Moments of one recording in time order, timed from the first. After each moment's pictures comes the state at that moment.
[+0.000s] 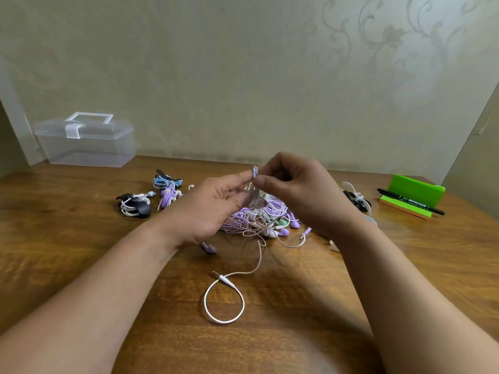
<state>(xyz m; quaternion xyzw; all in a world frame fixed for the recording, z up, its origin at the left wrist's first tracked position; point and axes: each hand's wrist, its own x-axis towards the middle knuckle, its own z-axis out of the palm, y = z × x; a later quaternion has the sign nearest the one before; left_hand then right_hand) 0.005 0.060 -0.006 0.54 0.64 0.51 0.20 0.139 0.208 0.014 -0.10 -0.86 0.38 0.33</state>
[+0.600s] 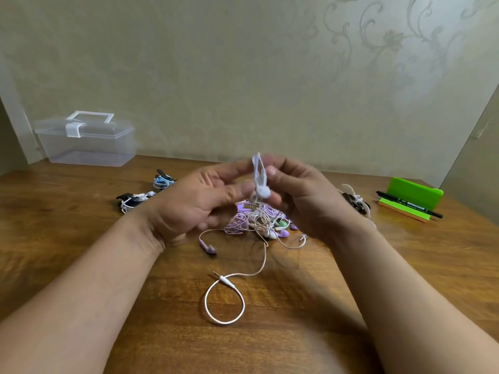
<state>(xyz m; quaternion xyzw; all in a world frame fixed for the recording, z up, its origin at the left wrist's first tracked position) -0.002 0.044 0.008 0.56 0.45 0.59 0.37 0.129 0.210 0.004 -0.03 -0.66 0.71 0.25</state>
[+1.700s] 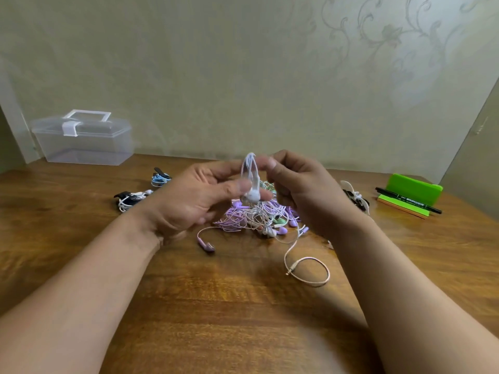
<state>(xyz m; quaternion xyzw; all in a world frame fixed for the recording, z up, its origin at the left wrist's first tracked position) 0.001 0.046 0.008 0.53 0.50 0.60 0.33 0.134 0.217 0.006 -0.08 -0.74 0.59 0.31</state>
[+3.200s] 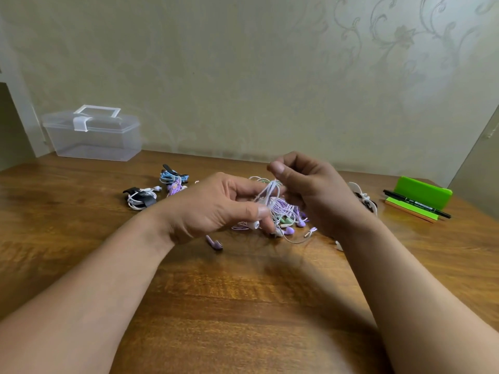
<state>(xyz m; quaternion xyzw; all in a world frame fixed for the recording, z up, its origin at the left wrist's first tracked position) -0.004 0.047 -0.002 0.58 0.58 0.48 0.30 0.134 0.216 0.004 -0.07 -0.74 0.60 0.30</state>
